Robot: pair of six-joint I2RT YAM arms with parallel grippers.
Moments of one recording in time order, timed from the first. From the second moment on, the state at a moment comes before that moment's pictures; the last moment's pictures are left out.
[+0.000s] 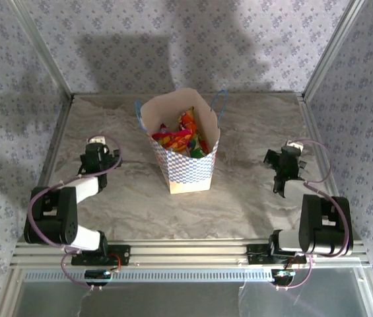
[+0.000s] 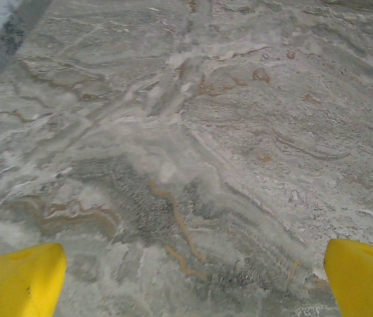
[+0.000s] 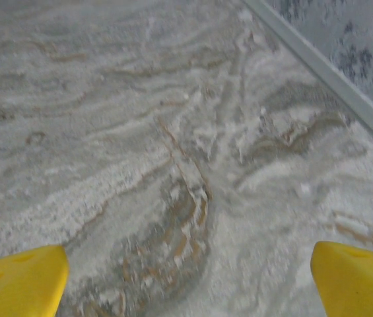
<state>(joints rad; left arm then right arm) -0.03 1.44 0.52 0.32 -0.22 -0.08 -0.09 1.35 0.45 0.33 0.25 0.19</state>
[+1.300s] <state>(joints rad) -0.01 1.53 0.40 0.70 -0.15 -0.03 -0.03 1.51 0.38 0.70 0.04 -0.03</state>
